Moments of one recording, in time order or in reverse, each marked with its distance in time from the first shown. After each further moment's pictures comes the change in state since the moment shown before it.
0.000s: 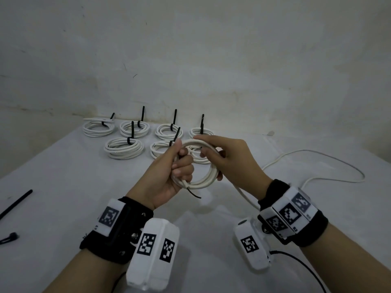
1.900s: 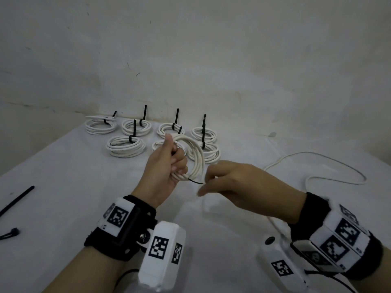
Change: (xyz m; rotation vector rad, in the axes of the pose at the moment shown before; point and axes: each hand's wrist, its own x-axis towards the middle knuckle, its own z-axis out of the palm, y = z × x) left_hand 0.009 -0.004 -0.008 0.130 0.180 0.284; right_hand -0.027 -0.008 -0.022 -0.563 -0.461 -0.496
